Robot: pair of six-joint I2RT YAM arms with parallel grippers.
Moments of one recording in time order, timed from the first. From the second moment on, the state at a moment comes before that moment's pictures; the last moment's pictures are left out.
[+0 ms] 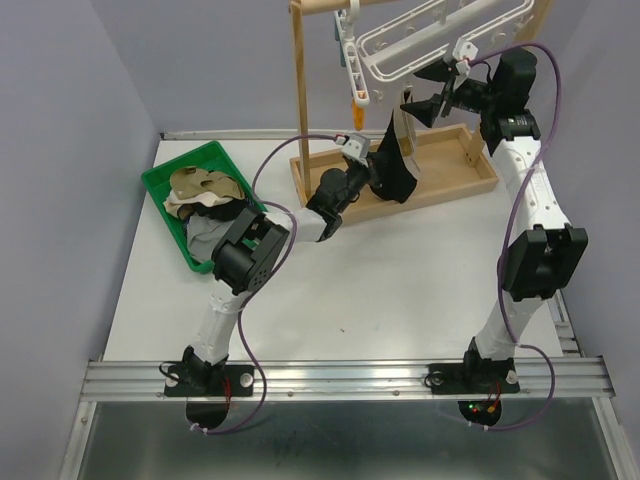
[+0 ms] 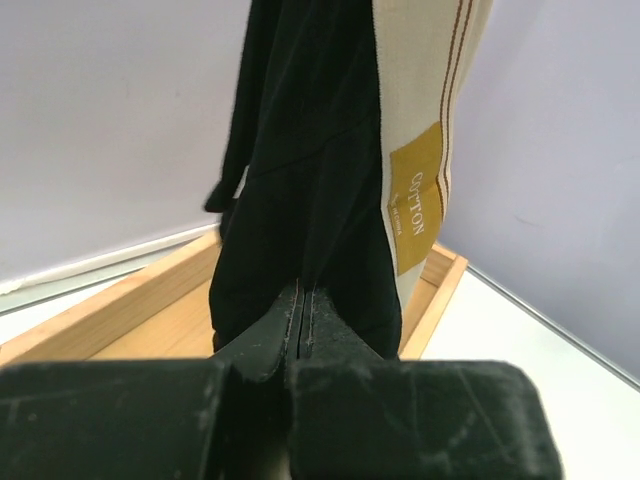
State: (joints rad) left arm -0.71 2.23 1.47 1.04 0.00 -0.27; right arm 0.02 1.85 1.96 -0.09 -1.10 -0.42
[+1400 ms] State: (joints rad) left arm -0.70 2.09 1.28 1.12 0.05 -0.30; right arm 0.07 1.84 1.84 0.18 -1.01 -0.30
